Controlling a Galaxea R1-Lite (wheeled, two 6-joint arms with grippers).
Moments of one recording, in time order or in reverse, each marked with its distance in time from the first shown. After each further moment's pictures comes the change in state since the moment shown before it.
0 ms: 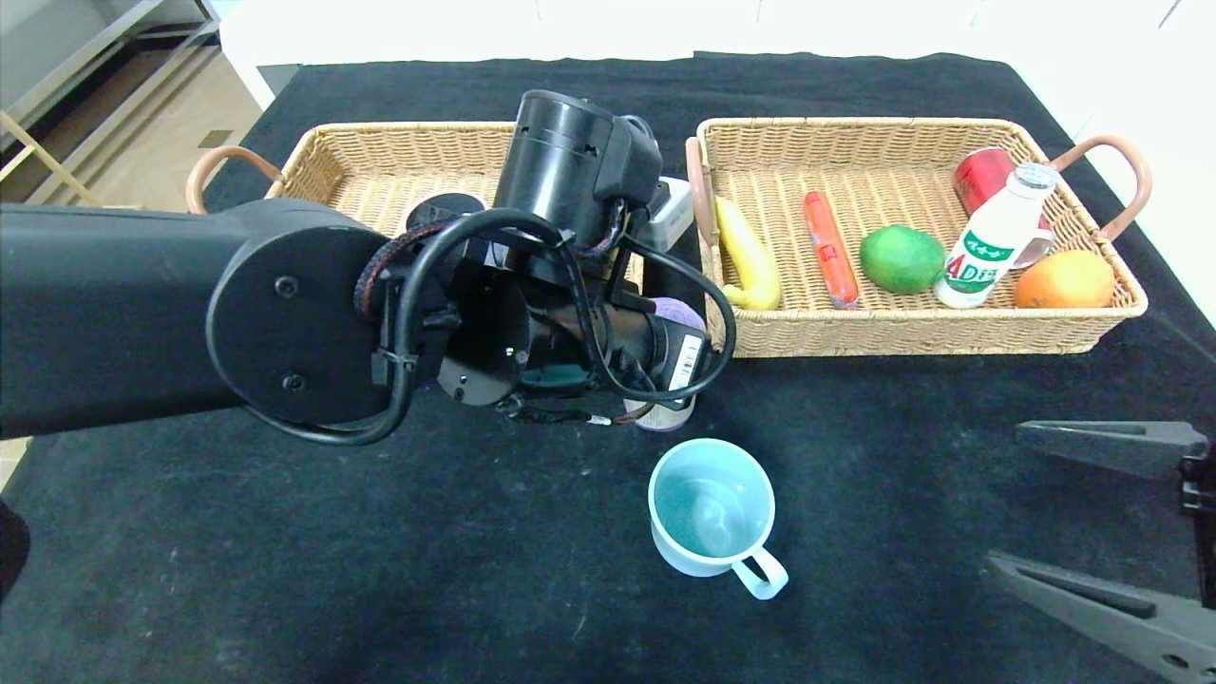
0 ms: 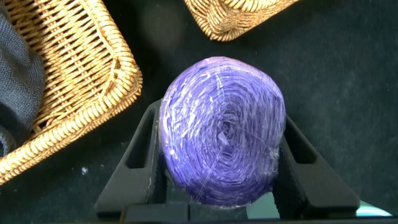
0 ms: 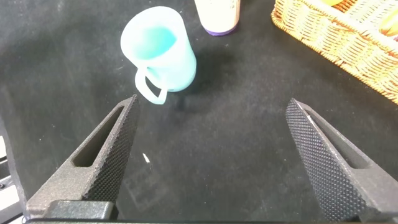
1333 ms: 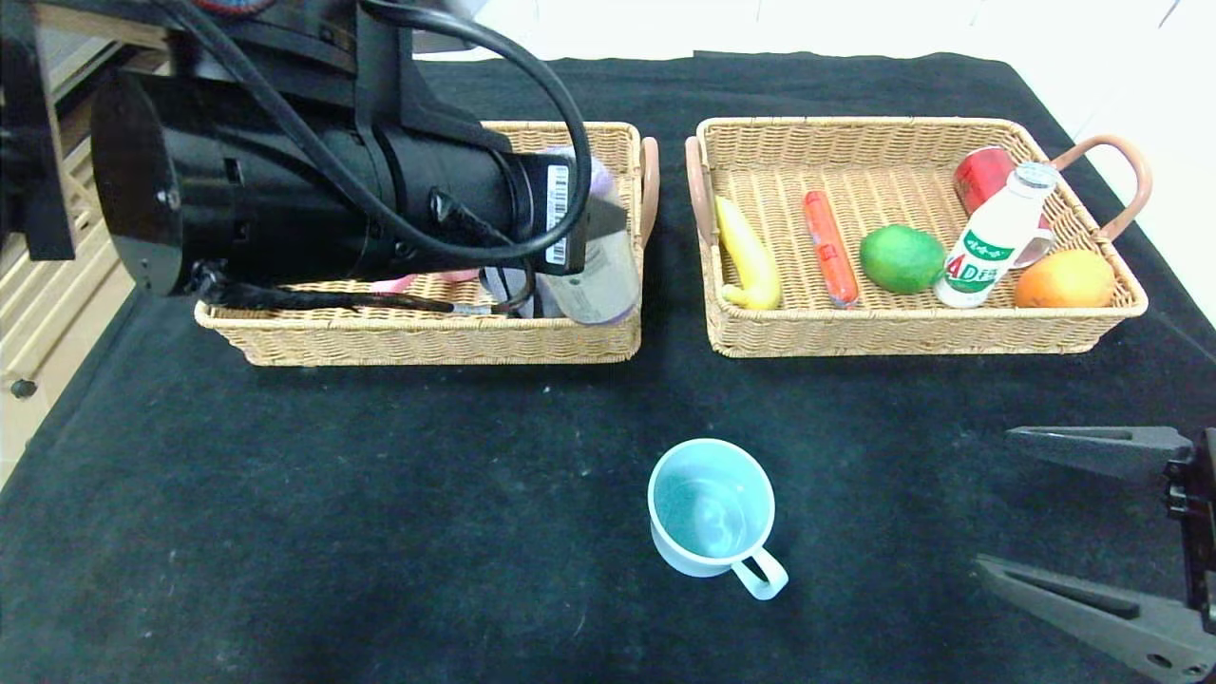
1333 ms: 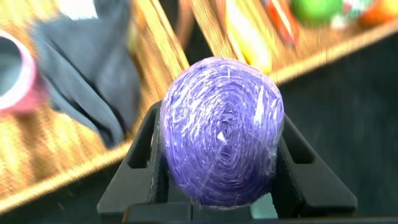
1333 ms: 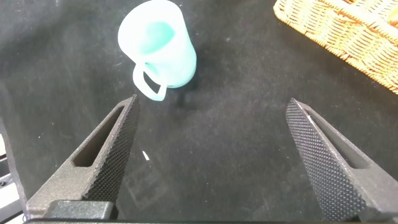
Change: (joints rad) left arm 0.076 -0.246 0.026 -0.069 -0.001 -0.025; right arm 0.000 0.018 0.003 0.000 0.000 -0.001
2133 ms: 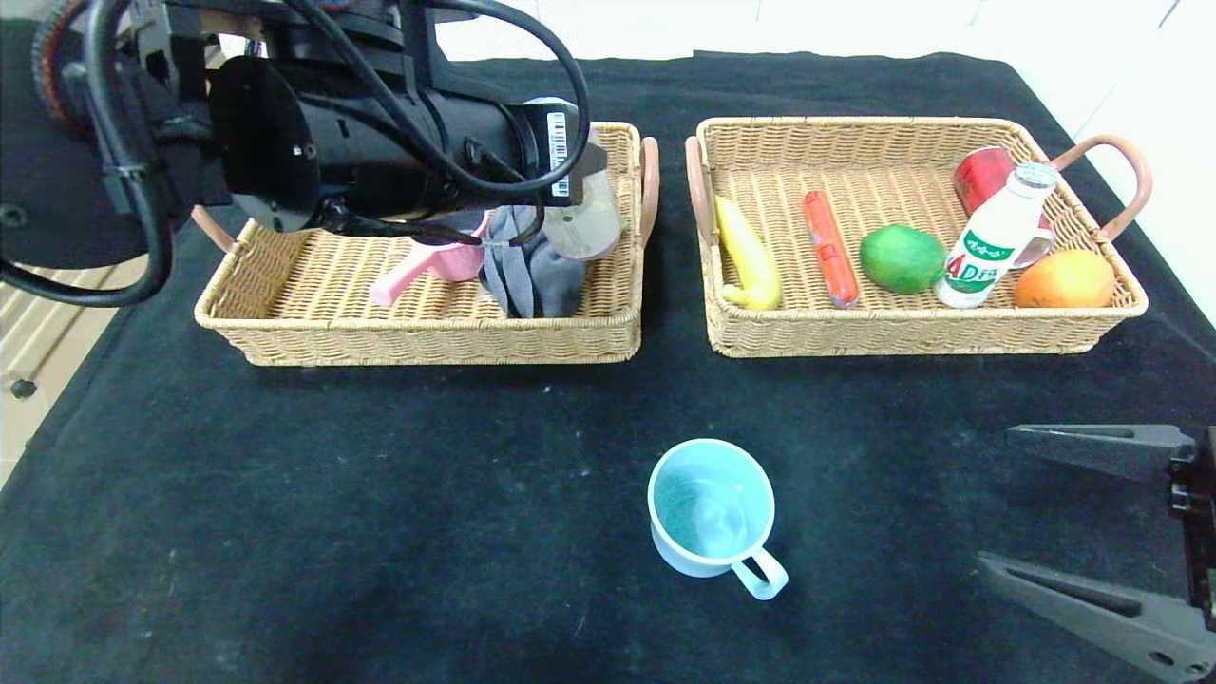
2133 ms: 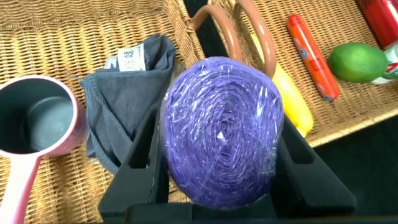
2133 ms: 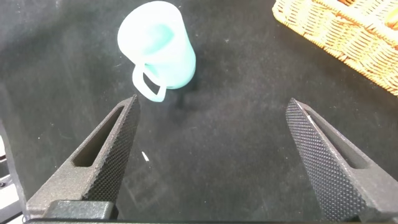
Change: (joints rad) left arm 0.100 0.139 -0.147 -0.080 -0.003 0.009; right arm -0.002 -0.002 -0.002 -0.001 0.000 0.001
